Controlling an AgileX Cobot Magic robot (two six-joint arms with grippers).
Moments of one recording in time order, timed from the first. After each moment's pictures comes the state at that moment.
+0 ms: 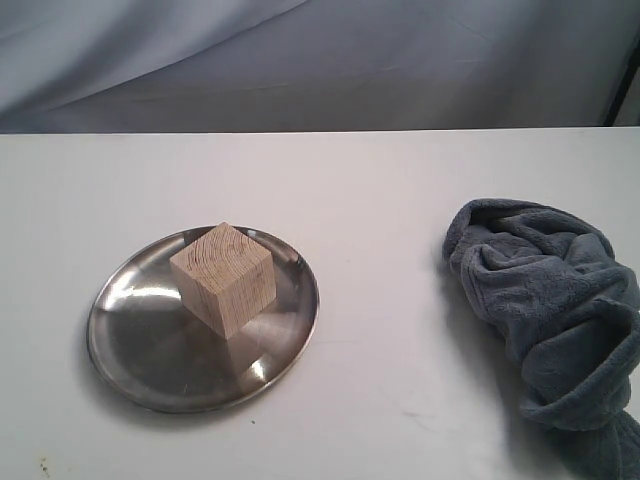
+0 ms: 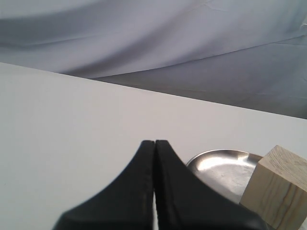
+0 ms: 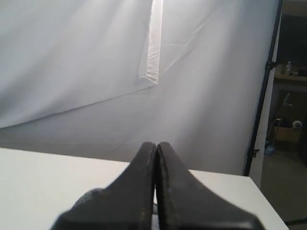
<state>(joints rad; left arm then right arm) 0.06 0.00 0.00 -0.06 0.24 -0.11 0.03 0.00 -0.01 0.00 -0.05 -0.12</state>
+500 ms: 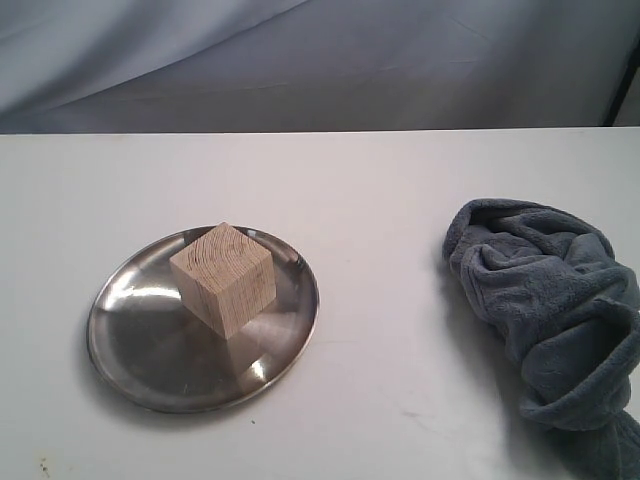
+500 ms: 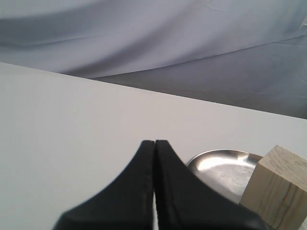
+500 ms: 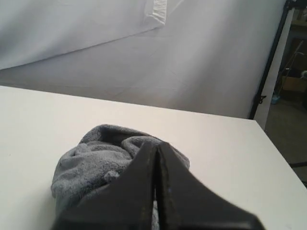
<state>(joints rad) 0.06 0.00 0.00 -0.06 0.24 -0.11 0.03 0.00 0.00 0.00 0.17 -0.13</state>
